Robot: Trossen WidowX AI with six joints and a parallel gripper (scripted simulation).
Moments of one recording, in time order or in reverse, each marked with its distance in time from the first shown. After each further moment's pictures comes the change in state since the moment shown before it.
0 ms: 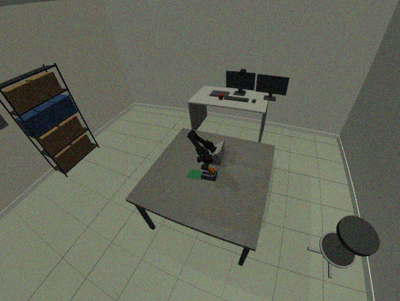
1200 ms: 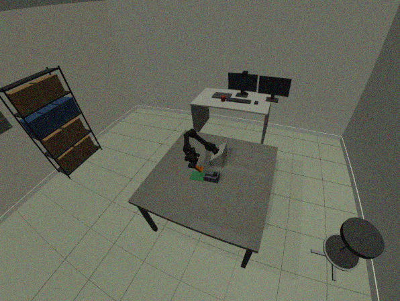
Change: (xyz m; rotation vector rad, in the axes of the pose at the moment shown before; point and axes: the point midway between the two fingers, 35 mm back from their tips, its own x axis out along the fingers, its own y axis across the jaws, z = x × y) arm 0.005 -0.015 0.157 0.007 0.005 -0.009
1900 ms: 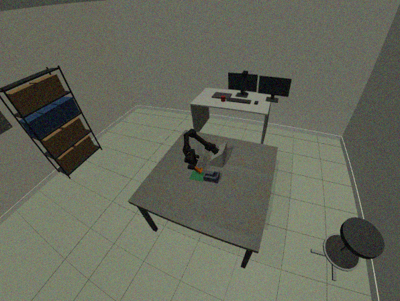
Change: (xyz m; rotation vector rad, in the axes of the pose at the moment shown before) arm 0.019 0.003 0.006 0.007 0.003 0.014
